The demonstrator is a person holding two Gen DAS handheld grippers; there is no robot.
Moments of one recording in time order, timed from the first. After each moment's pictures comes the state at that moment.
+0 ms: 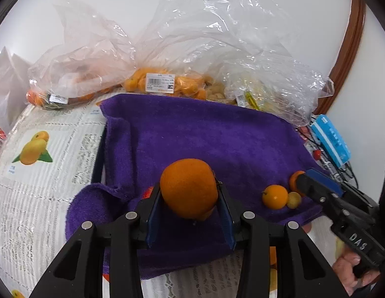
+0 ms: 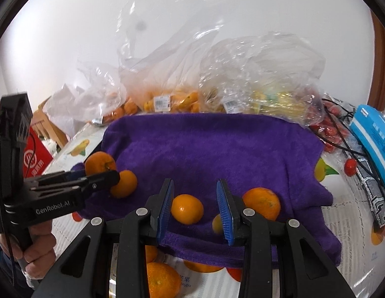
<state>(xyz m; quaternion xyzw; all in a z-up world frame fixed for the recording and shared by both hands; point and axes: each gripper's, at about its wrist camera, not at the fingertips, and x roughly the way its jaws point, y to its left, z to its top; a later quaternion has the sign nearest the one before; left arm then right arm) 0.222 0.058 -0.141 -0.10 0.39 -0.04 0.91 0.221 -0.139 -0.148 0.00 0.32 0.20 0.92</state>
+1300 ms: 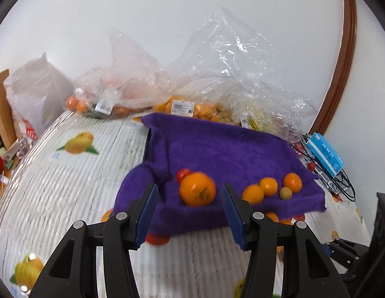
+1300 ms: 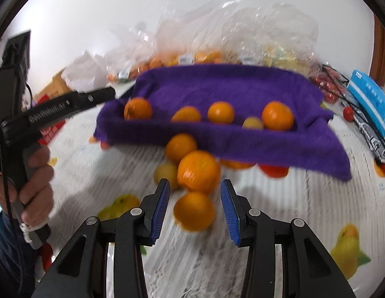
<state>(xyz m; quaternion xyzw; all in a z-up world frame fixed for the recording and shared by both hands) 0.139 0.083 -0.122 -0.12 0.31 -0.01 0.94 0.125 -0.131 -0.180 -0.04 0.39 0.22 0.89</state>
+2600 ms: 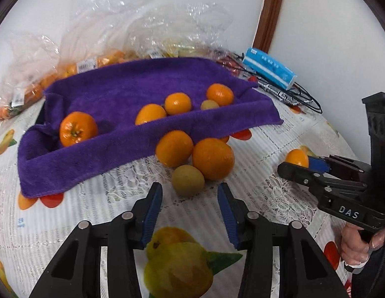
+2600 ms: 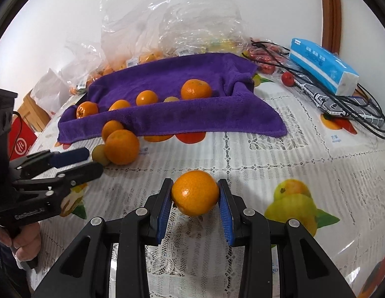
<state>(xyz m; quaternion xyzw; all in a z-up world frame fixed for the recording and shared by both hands) 0.137 -0.018 -0.159 0.01 0.42 -0.18 0.89 0.114 -0.209 -0.190 0.02 0.39 0.13 0.91</state>
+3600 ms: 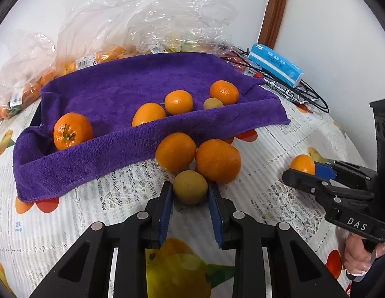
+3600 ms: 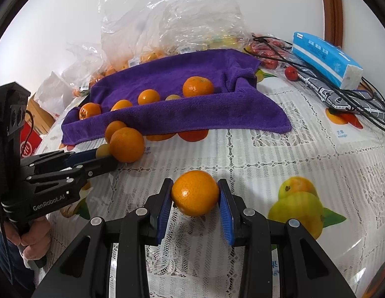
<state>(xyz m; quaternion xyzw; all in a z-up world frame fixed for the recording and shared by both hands) 0.147 -0.027 -0.163 0.02 0.43 -0.16 0.89 0.116 -0.212 -0.195 0.04 0.40 0.14 0.91</state>
